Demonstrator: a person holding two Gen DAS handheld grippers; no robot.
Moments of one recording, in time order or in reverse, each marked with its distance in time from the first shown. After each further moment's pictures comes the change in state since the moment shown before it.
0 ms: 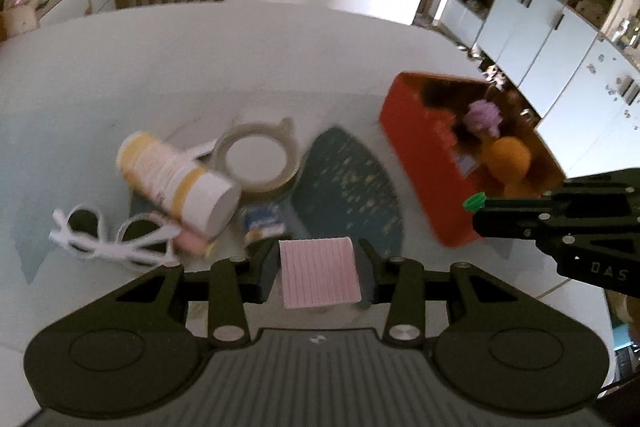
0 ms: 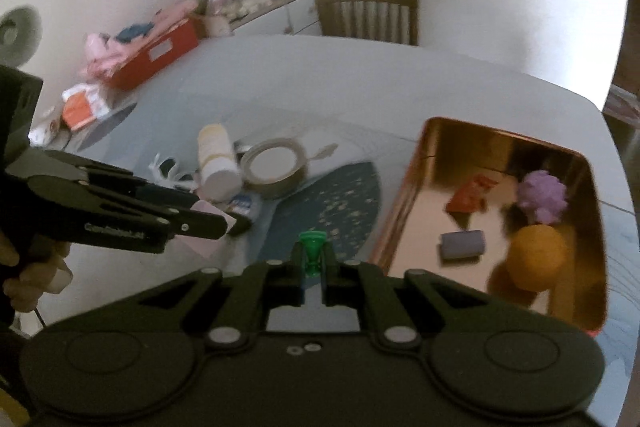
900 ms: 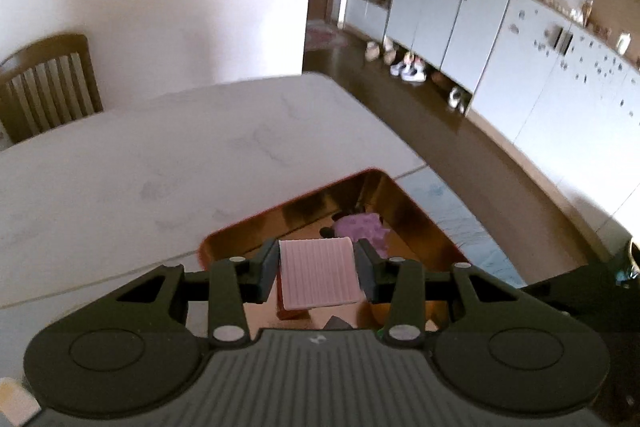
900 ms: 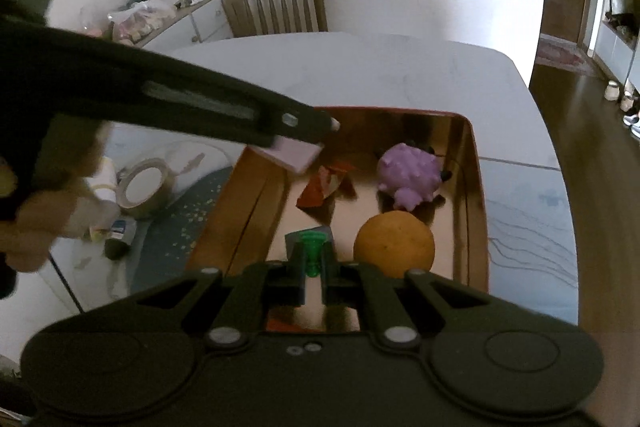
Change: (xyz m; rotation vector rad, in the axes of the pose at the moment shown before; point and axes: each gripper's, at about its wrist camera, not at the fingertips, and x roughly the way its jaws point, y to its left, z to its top) left arm 0.096 -0.148 0.127 0.290 -0.023 -0.137; right arm 0.012 -0.095 -0.004 0.162 0.052 -0.125
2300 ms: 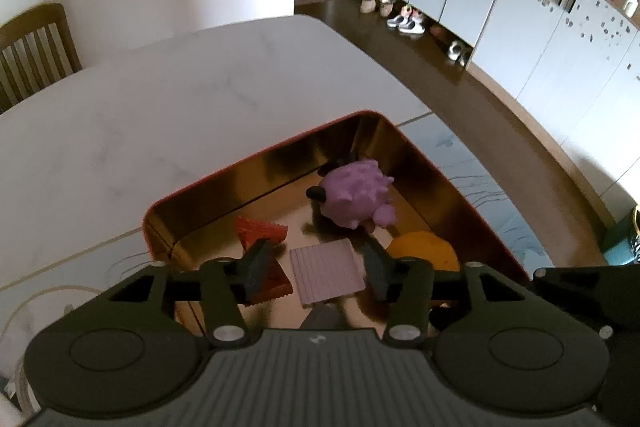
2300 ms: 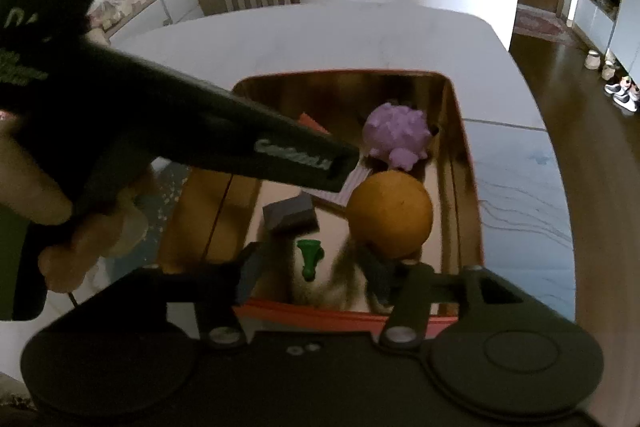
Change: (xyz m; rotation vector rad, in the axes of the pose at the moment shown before) left arm 0.049 -0.011 -0.007 0.022 0.118 -0.003; right arm 0.001 0.004 -0.006 0.060 0.044 -0.070
